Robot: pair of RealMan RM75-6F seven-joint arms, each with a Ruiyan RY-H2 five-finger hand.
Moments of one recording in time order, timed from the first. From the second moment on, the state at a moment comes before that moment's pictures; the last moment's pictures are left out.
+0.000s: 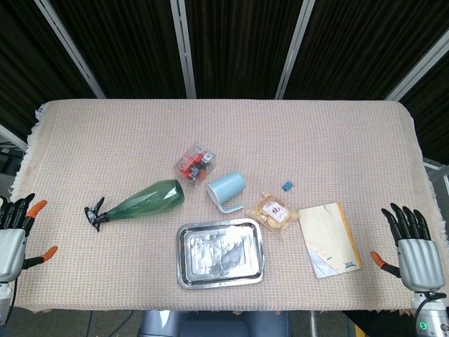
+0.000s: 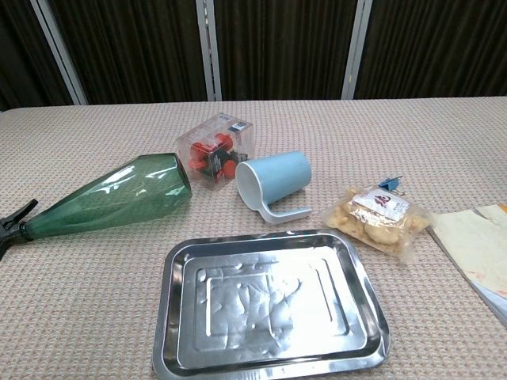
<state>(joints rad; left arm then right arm) -0.06 -1.12 -0.04 -1.75 1.46 1.51 0.15 0.03 -1.19 0.06 -1.59 -1.55 1.56 -0.11</state>
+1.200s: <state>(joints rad) -0.05 -1.11 -0.03 -1.77 1.48 1.52 0.16 0.04 -1.19 0.06 -1.57 -1.57 1.57 -0.05</state>
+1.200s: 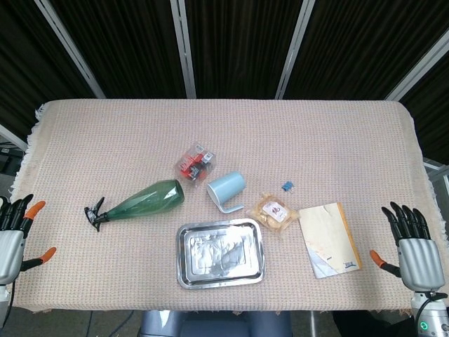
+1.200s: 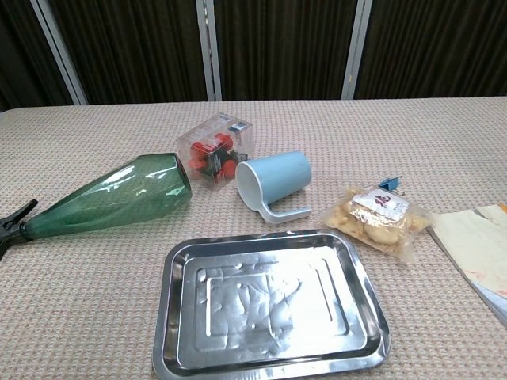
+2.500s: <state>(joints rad) -0.07 -1.11 -0.04 -1.77 1.45 1.49 0.18 0.59 -1.30 0.18 -1.63 -1.25 0.80 0.01</state>
